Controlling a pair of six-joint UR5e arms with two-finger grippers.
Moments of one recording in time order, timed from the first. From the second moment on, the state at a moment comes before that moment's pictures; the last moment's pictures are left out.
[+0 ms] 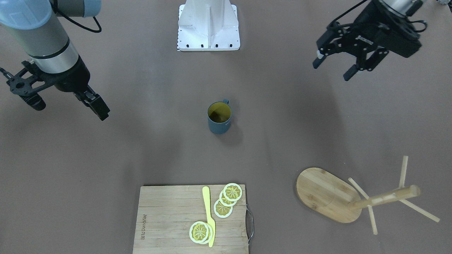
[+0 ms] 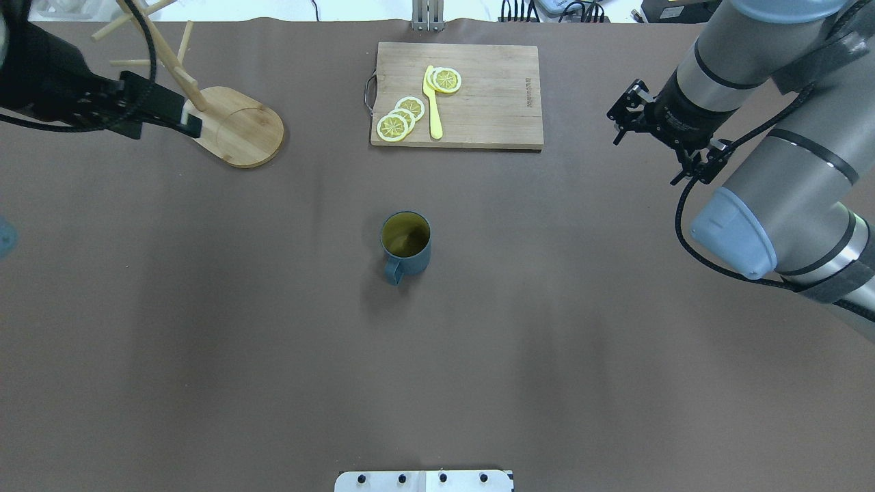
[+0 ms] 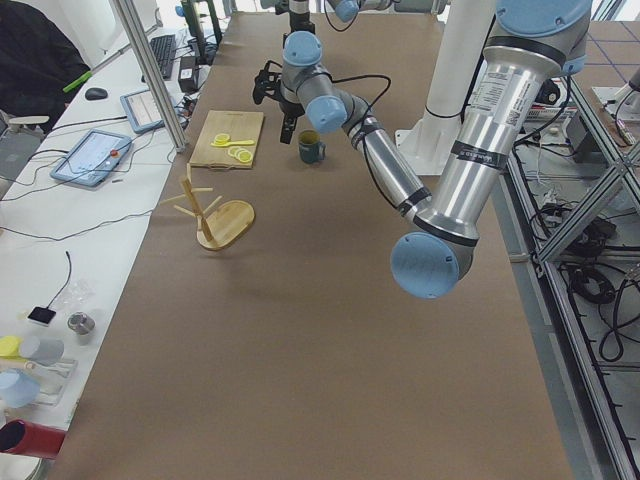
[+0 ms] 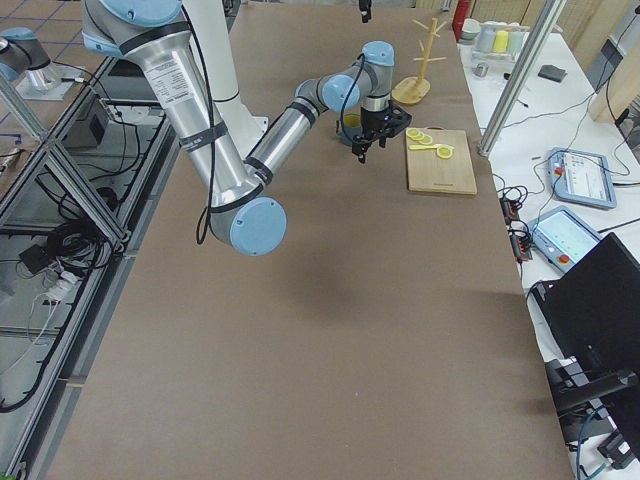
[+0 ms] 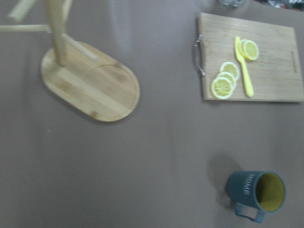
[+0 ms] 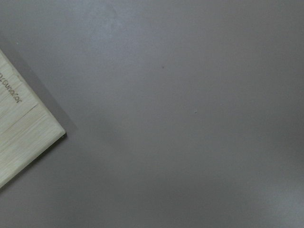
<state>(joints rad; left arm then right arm) -0.99 -1.93 -2.11 -1.74 -2.25 -0.90 0.93 -1.10 1.94 -1.87 2.09 1.51</state>
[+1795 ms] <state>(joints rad) -0.27 -2.04 -1.87 -1.91 -1.32 -1.06 1.01 -1.20 1.84 -1.71 2.16 1.26</state>
